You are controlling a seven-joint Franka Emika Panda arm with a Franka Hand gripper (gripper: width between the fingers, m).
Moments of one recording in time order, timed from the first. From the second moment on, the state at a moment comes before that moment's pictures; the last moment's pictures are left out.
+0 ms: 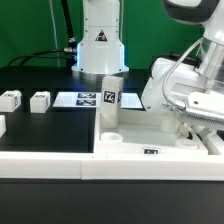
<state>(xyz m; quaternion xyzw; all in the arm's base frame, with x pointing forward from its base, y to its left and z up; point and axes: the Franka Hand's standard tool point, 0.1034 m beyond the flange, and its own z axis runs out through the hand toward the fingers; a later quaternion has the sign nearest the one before) 0.587 0.121 0.012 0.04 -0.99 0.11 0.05</state>
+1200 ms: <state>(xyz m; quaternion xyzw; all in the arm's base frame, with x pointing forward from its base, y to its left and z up) 0.583 0.093 0.019 0.01 -0.99 0.12 0.05</state>
